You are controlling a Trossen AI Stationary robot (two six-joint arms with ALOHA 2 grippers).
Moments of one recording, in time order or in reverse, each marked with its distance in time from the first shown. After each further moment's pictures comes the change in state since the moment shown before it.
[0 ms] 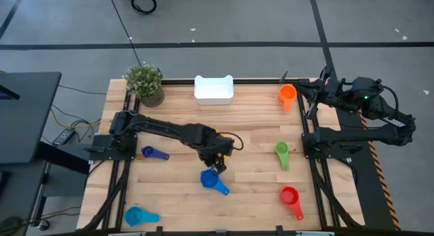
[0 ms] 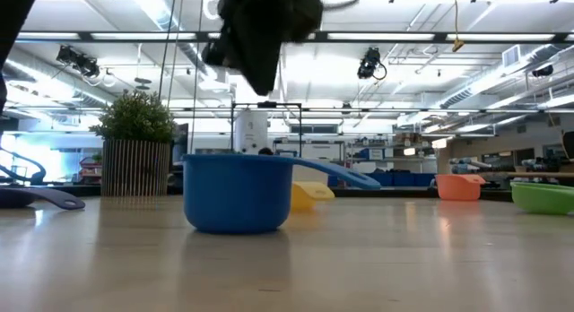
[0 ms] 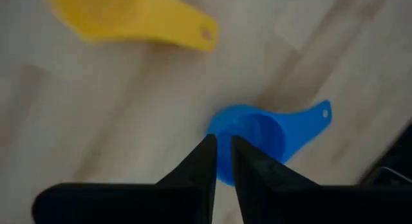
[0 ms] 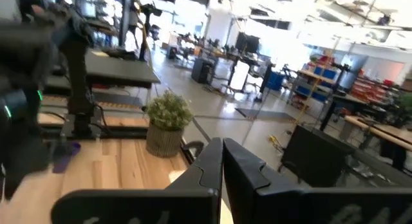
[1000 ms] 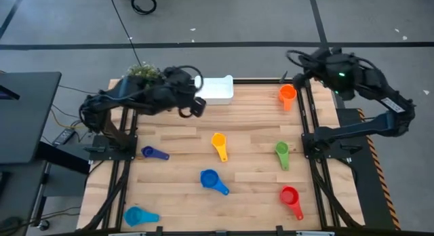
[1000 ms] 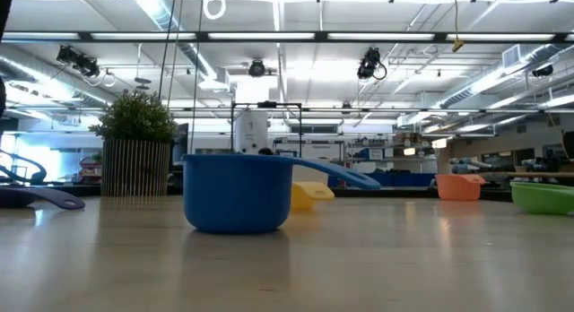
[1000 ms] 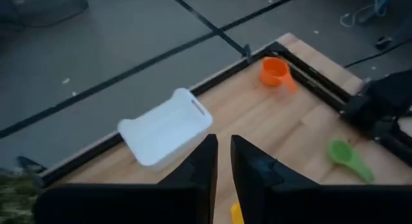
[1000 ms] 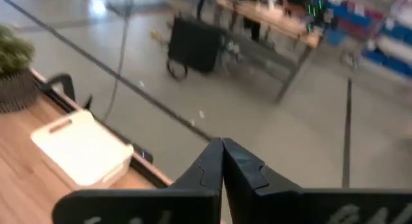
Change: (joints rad) left arm 0.089 -0.286 0.493 -0.285 -0.762 0.020; right arm -0.105 0.491 0.565 -0.557 0.499 0.347
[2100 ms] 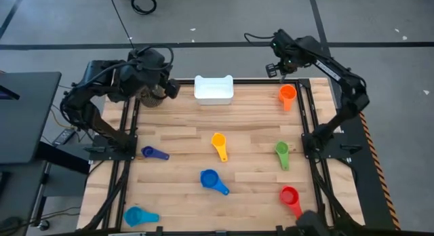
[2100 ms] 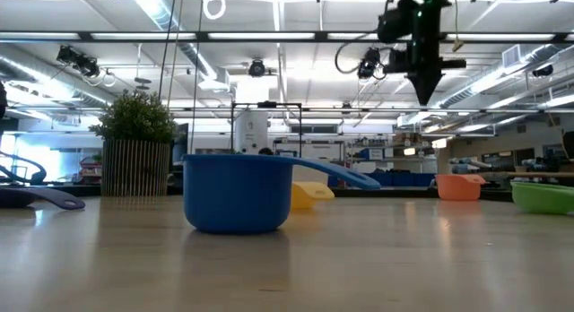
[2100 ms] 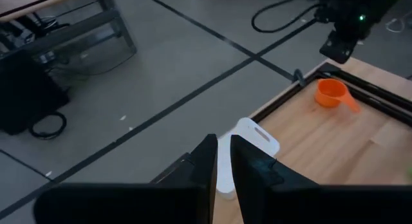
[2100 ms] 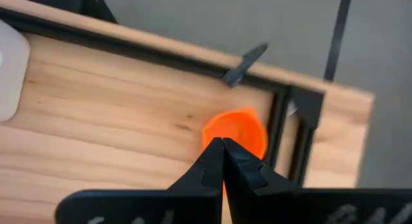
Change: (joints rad) left arm 0.116 -0.139 0.000 -0.037 -0.103 0.269; right arm -0.618 0.598 0.088 -0.326 -0.504 0.361
